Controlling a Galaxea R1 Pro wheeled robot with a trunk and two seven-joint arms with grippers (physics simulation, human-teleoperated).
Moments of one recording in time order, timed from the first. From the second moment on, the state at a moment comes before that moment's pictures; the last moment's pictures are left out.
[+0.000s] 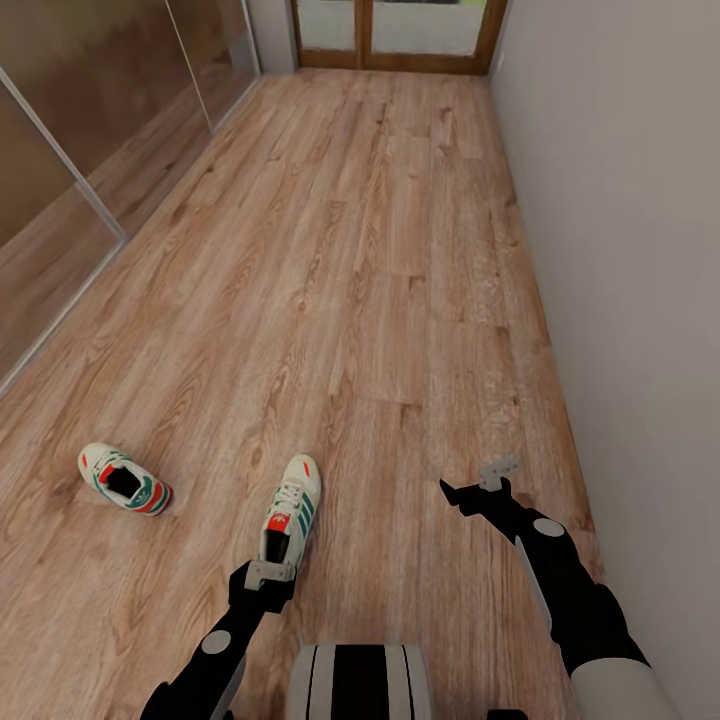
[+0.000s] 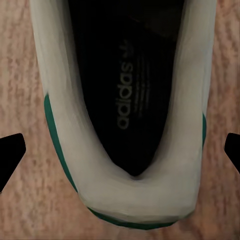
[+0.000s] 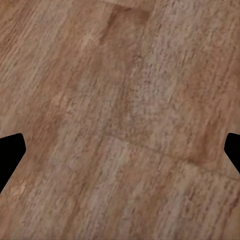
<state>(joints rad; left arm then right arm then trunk) -0.41 -0.08 0.03 -0.62 -0.18 -0.17 -0.03 -0.52 -0.02 -0.10 -1.10 0.16 0.24 0.37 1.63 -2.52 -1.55</state>
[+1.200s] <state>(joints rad) -0.41 -0.08 0.03 -0.61 -0.18 -0.17 -0.03 -0.52 -0.02 -0.10 -1.10 0.16 0.24 0.37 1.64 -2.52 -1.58</state>
